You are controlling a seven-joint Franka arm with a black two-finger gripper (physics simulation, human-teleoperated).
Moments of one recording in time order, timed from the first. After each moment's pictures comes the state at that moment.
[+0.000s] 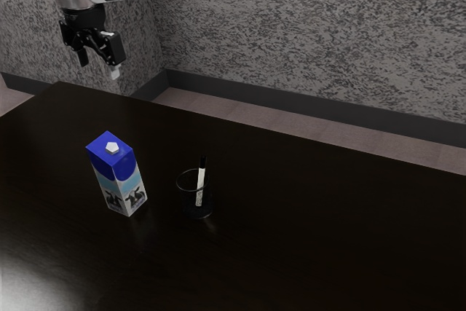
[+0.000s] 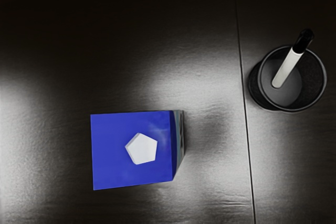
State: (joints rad) arm -0.06 -0.05 0.13 -1.60 0.12 1.59 0.16
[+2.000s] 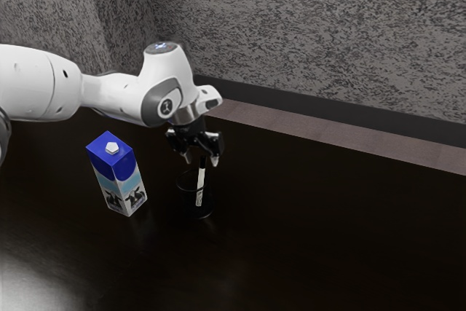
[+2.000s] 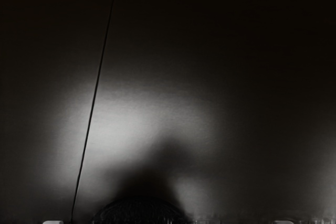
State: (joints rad) arm -0.07 0.34 0.00 -1.85 -0.05 2.33 -0.20
